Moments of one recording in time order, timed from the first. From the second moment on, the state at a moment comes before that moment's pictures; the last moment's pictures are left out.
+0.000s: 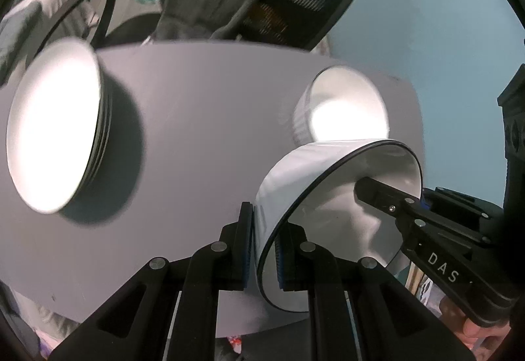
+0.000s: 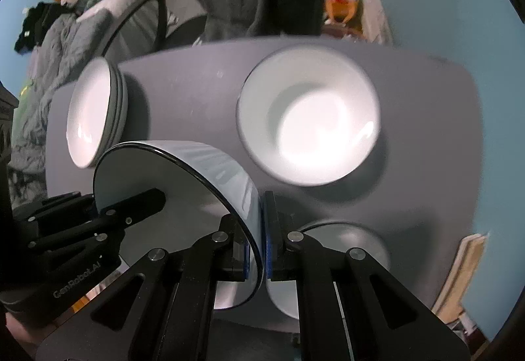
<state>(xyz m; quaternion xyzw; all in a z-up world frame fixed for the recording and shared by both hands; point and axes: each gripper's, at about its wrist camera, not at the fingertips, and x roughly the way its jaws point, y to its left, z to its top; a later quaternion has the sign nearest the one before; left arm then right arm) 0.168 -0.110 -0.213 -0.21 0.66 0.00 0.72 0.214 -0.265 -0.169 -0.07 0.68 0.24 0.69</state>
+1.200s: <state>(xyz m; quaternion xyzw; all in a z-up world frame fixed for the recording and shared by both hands) 0.277 -0.162 -0.240 -0.09 0.68 -0.01 0.73 0.284 -0.314 -0.198 -0.05 0.71 0.19 0.68</state>
